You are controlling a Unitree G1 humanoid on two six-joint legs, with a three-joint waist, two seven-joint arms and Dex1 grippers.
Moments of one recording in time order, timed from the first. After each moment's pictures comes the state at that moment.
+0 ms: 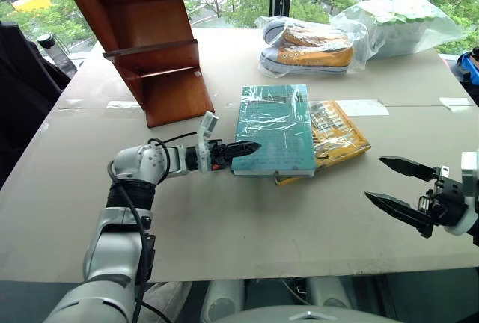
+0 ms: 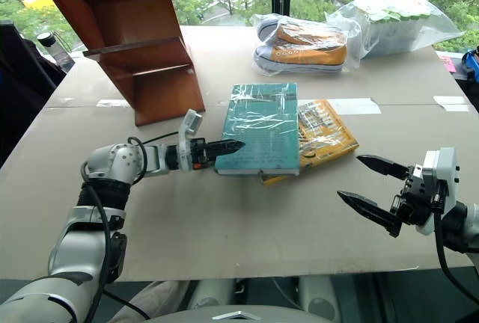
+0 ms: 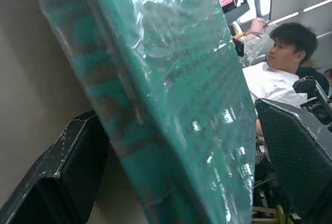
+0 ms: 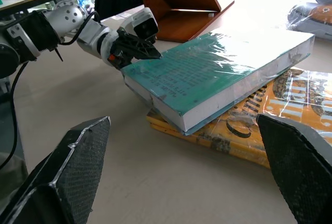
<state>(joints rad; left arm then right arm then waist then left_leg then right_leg) -0.73 0.49 0.03 0.52 -0.76 1.16 -0.97 0.27 -0.67 -0.54 -0.62 0.84 0.61 1.01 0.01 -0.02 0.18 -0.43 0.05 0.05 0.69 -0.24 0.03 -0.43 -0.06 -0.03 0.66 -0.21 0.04</state>
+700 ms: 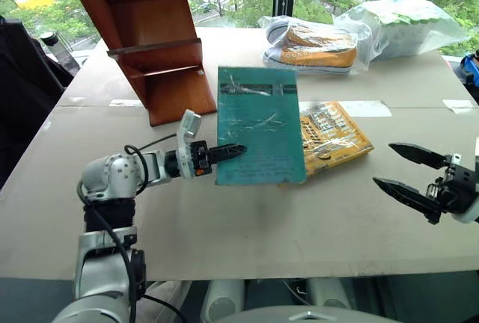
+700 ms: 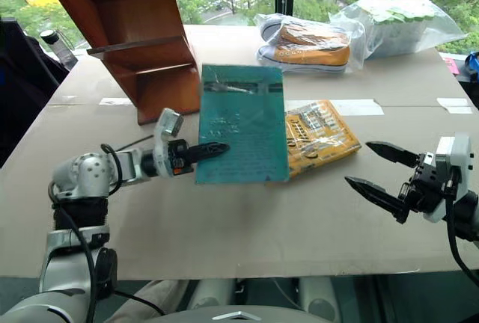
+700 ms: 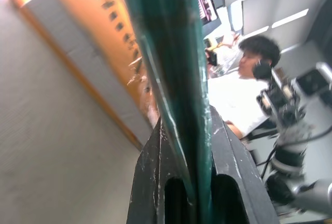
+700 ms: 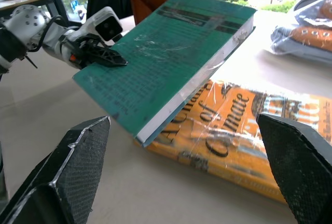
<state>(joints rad) -0.53 0.53 0.26 -0.08 -0.89 1.31 -0.90 0.12 -0.73 -0.54 -0.53 0.90 0.57 0.96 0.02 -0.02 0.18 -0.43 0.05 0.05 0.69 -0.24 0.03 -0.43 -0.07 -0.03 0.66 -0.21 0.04</state>
